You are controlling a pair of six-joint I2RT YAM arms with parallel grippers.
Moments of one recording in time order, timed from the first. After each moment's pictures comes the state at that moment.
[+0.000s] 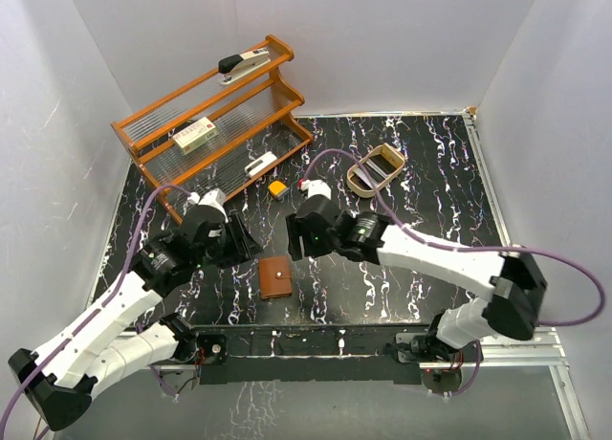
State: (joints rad) left arm -0.70 0.82 0.83 -0.77 -0.06 -0.90; right arm 1.02 1.47 1.15 -0.55 0.19 0.64
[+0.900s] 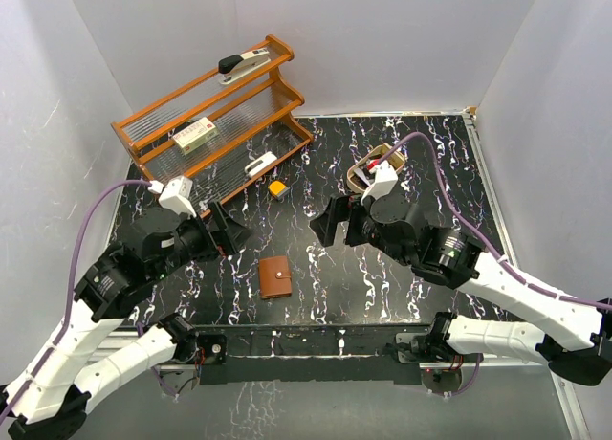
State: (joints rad) left arm -0.70 0.68 1.06 -0.88 -0.12 -0.77; right arm 1.02 0.97 1.10 -0.51 0.35 0.60
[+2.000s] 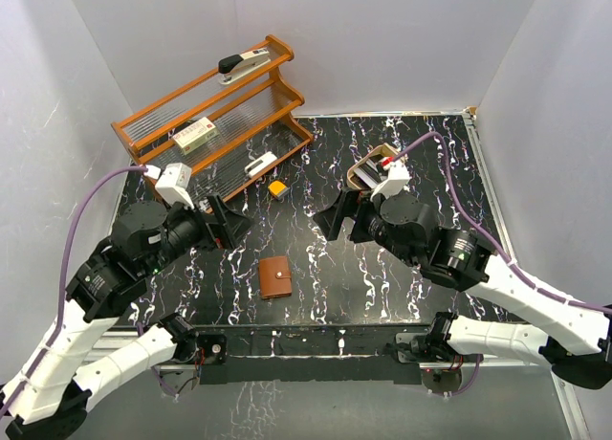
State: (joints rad) left arm -0.70 0.69 1.13 -0.78 -0.09 -0.60; right arm 1.02 0.94 1.10 -0.51 0.38 0.68
